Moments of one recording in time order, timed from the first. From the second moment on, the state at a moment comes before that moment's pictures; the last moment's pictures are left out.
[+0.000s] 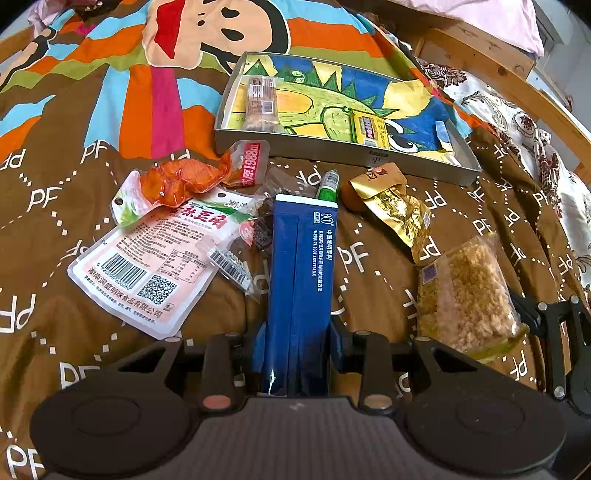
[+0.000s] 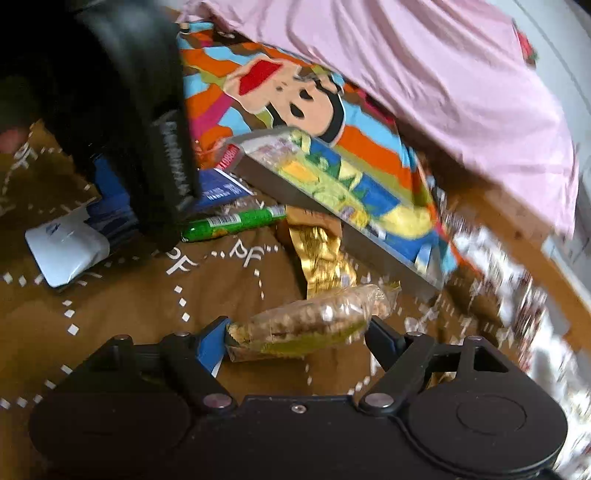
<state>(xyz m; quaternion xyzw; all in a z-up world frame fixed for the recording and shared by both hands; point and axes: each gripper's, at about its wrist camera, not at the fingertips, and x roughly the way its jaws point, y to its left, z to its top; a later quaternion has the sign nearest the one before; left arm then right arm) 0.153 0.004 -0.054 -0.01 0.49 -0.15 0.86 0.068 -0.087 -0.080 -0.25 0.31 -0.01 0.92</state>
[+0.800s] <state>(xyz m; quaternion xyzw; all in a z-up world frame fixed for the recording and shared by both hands) 0.154 0.005 -0.055 -0.01 0.49 -0.15 0.86 0.102 -0.140 -0.085 0.02 0.41 -0.02 0.91</state>
